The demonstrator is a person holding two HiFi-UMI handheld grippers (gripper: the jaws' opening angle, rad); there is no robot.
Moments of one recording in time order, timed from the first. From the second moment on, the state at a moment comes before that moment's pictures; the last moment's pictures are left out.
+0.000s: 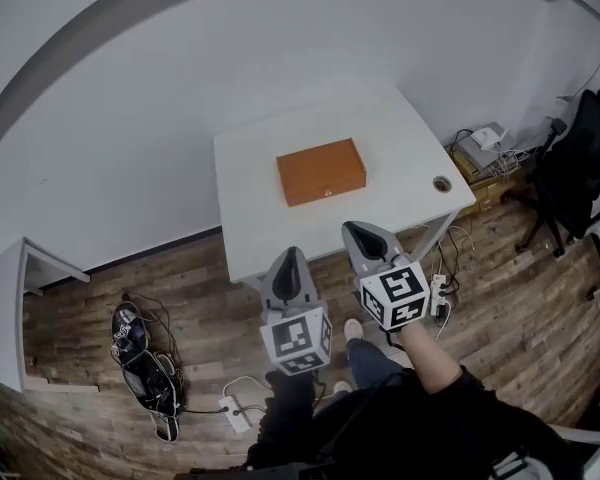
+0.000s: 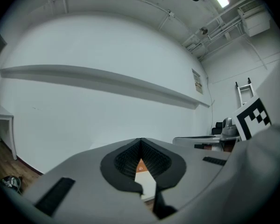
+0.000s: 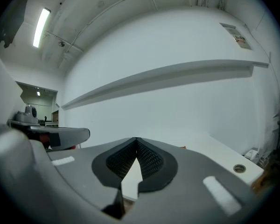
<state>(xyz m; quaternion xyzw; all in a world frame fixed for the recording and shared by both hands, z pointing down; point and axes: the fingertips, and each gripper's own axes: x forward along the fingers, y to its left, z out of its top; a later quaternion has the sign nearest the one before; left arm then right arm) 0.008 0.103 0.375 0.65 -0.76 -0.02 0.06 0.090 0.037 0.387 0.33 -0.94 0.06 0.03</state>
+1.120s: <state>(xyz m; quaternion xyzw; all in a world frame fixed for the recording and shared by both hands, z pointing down) -0.057 -0.080 0.474 0.62 -0.76 0.02 0.20 0.025 -0.138 0.526 0.28 -0.93 0.14 0.21</state>
